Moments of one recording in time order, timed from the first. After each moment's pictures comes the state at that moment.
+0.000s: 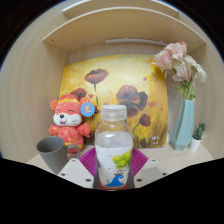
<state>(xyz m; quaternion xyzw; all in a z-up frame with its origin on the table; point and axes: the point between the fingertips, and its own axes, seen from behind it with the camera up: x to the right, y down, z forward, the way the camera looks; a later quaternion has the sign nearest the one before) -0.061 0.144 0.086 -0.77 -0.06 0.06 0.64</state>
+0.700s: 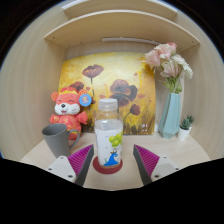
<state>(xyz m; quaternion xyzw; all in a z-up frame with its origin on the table) -0.036 0.083 0.067 -0.79 -0.04 0.03 0.61</state>
